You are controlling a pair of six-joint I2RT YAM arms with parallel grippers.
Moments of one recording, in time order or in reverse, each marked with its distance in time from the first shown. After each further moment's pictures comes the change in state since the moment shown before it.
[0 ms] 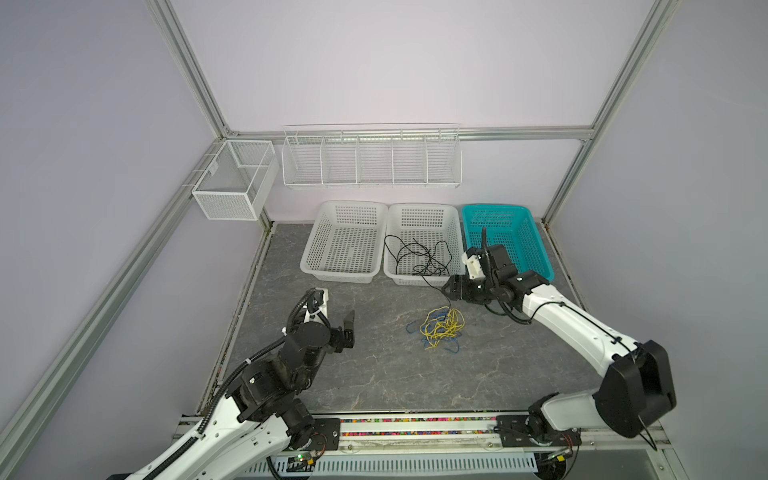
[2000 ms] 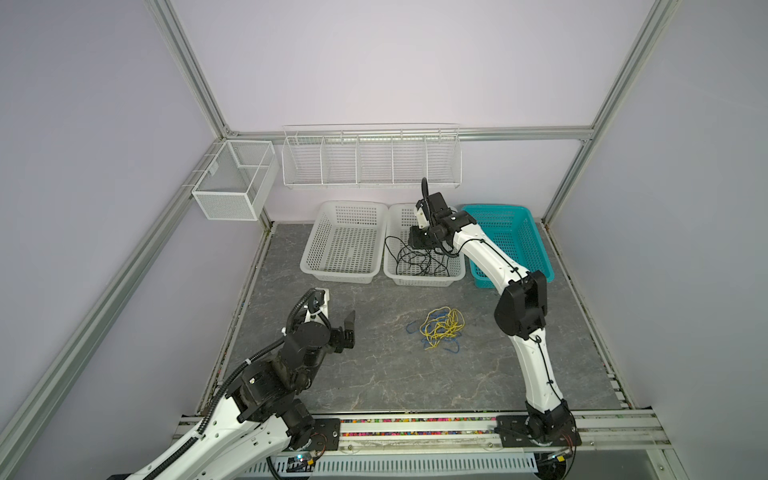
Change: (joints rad) left arm 0.000 0.000 -0.001 0.009 0.008 0.018; right arm 0.064 0.921 1.275 -0.337 0.168 -0.187
